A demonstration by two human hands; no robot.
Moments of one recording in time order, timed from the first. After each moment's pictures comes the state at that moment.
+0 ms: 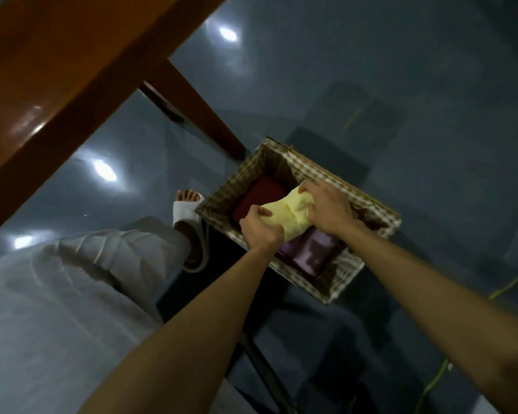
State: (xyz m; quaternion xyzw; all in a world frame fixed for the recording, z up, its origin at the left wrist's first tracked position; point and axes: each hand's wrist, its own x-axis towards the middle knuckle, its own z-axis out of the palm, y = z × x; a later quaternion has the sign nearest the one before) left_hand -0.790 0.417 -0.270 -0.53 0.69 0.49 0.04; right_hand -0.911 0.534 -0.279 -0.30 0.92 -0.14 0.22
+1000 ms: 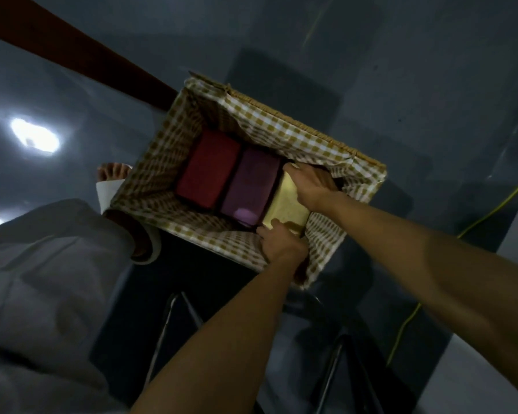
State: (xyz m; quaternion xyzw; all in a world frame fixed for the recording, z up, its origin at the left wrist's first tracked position) left_hand -0.796 0.536 -0.371 -0.41 0.73 0.37 0.41; right_hand -0.932 0.591 -0.401 -0.28 0.90 0.03 0.33
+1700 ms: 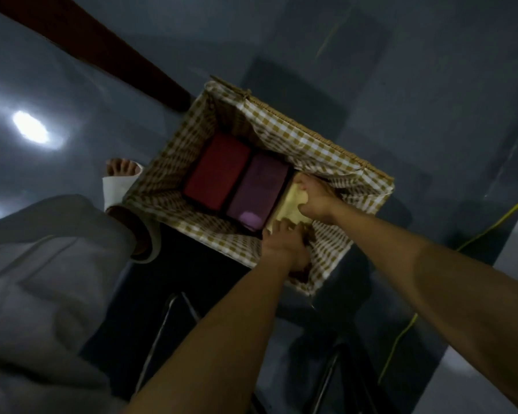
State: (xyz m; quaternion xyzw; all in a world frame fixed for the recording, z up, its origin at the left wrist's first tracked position) left_hand -0.799 0.507 -0.380 -0.07 0.83 0.28 0.48; right_hand -0.925 0.596 -0.411 -0.09 0.86 -0.15 0.47
